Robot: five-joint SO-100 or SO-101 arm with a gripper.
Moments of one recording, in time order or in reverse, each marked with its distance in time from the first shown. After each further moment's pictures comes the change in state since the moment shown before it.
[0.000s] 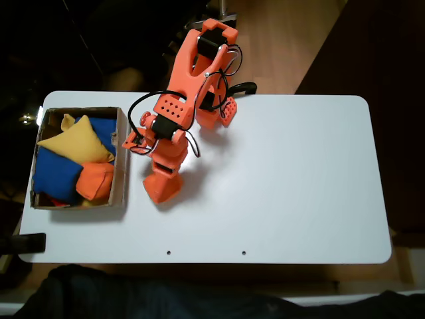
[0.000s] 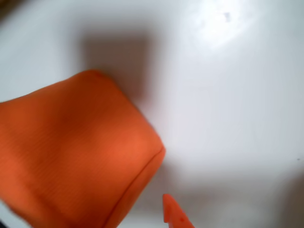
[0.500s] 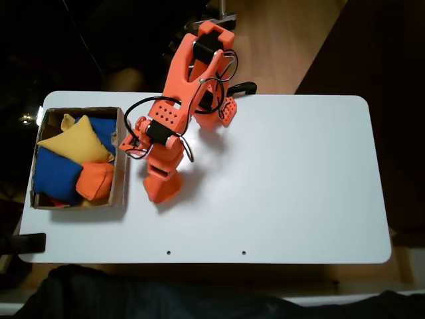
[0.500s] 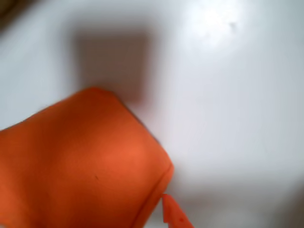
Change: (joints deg) arm 1.8 -5.3 -2.4 -2.0 0.0
